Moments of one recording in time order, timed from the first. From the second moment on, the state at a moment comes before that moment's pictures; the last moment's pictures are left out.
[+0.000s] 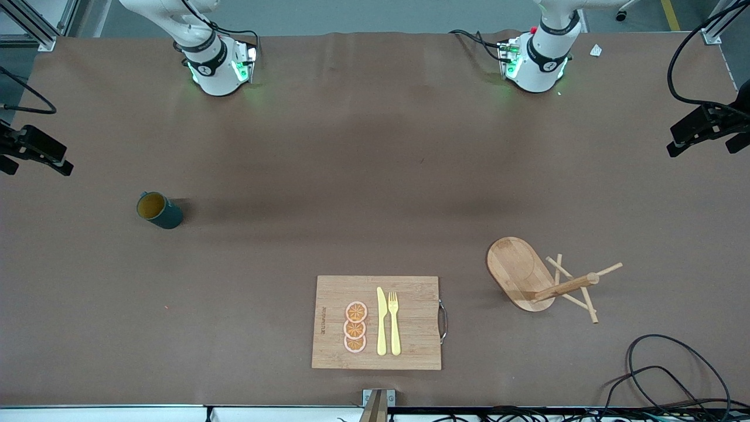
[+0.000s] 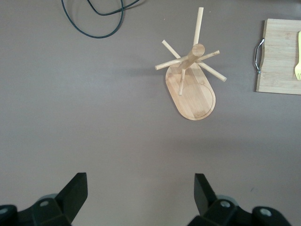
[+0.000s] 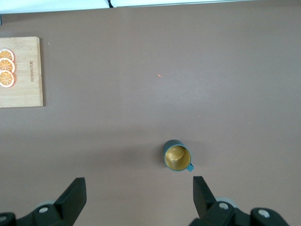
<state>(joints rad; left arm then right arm) -0.03 0.03 0.00 -1.42 0.02 1.51 -0.08 -0.02 0.04 -0.02 -1.46 0.02 1.58 0.00</state>
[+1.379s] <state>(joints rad) -0.03 0.03 0.00 -1.42 0.02 1.51 -0.08 -0.03 0.11 -0.03 -2.12 0.02 2.14 0.00</state>
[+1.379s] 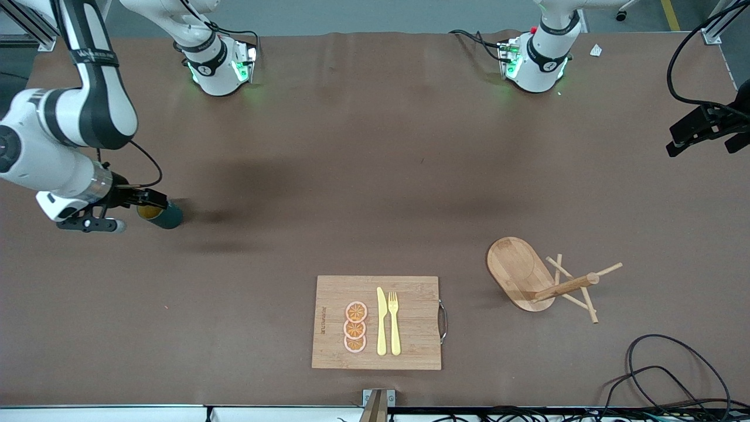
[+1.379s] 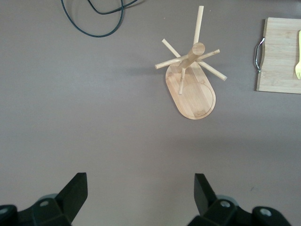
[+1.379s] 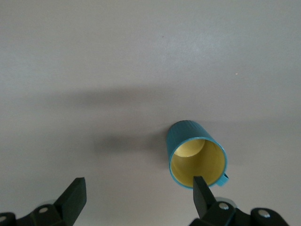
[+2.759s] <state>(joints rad) -0.03 0.03 0.00 -1.42 0.02 1.50 -0.08 -0.09 0.10 -0.03 -2.41 0.02 2.54 -0.10</state>
